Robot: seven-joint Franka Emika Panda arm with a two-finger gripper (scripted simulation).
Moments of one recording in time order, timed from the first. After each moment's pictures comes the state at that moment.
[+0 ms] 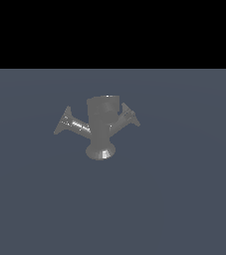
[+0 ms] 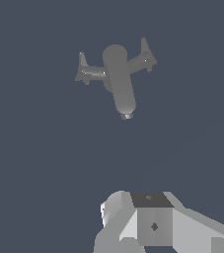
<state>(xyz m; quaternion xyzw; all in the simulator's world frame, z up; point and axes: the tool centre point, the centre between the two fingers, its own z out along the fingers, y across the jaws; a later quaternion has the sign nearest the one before) -0.254 0.011 0.484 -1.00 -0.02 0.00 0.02</state>
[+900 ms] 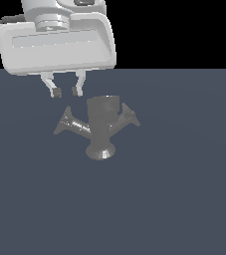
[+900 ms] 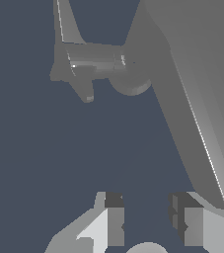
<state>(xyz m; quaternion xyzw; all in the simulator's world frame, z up) -0.146 0.089 0.250 -1.00 0.02 0.08 -0.03</state>
